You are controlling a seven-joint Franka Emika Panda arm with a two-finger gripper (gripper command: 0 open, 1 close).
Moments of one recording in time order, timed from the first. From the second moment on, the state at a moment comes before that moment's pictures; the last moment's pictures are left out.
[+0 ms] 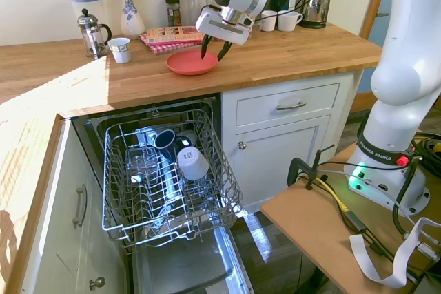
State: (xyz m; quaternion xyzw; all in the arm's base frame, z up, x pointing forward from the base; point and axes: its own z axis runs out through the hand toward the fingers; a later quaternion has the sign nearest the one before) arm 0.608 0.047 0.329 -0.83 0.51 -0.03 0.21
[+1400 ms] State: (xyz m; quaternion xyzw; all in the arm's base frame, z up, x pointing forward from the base) arm 0.598 0.081 0.375 -0.86 0.46 -0.05 0.22
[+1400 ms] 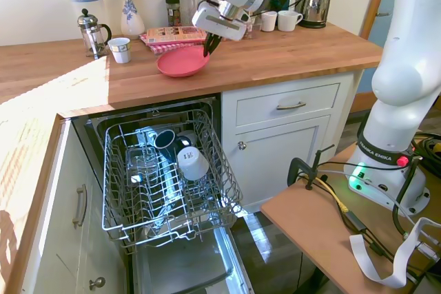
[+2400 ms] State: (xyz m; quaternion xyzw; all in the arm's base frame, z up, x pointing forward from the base) arm 0.347 0.497 0.408 -0.92 0.15 -0.36 -0.02
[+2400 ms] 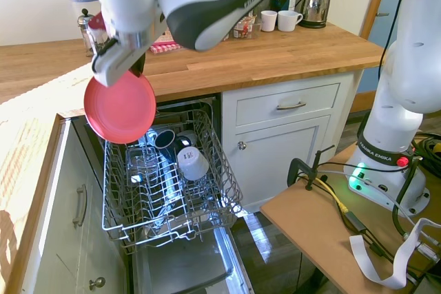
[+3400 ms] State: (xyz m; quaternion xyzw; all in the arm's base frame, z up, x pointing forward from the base) arm 0.257 0.520 0.241 -0.83 -0.04 -0.52 -0.18
